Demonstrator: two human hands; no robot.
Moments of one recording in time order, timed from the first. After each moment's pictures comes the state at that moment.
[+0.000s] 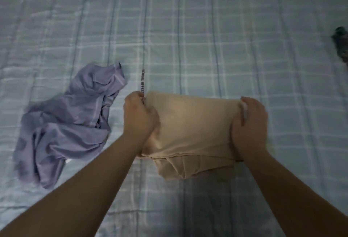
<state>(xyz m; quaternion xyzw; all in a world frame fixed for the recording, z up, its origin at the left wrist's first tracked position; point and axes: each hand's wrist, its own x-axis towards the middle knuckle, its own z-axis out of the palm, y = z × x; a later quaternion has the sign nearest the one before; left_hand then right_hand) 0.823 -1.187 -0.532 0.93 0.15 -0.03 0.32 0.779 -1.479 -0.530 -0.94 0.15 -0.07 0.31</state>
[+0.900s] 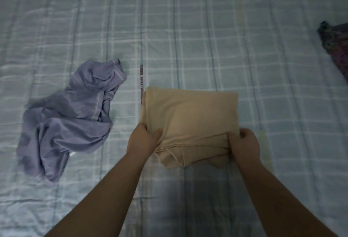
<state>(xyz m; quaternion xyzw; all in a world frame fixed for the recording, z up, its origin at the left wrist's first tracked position) 0.749 -1.192 -0.526 0.87 0.27 -0.25 0.31 0.714 -1.464 -0.517 -0.82 0.41 0.12 0.39</state>
